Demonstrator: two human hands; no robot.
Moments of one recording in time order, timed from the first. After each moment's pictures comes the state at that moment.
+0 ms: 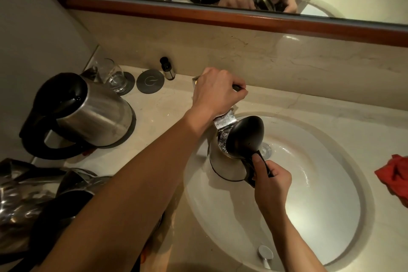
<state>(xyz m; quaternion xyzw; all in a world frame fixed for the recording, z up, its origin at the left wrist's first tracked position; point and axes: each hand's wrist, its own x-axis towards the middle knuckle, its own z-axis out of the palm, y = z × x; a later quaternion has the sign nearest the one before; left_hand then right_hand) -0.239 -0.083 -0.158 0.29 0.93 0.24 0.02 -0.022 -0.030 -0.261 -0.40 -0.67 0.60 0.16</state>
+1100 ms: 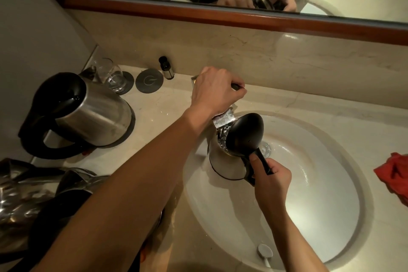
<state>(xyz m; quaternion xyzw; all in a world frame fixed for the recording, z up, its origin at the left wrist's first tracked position) -0.240 -0.084 -0.159 0.29 0.93 0.23 0.01 -0.023 -0.027 -0.263 -0.40 -0.67 0.61 0.16</state>
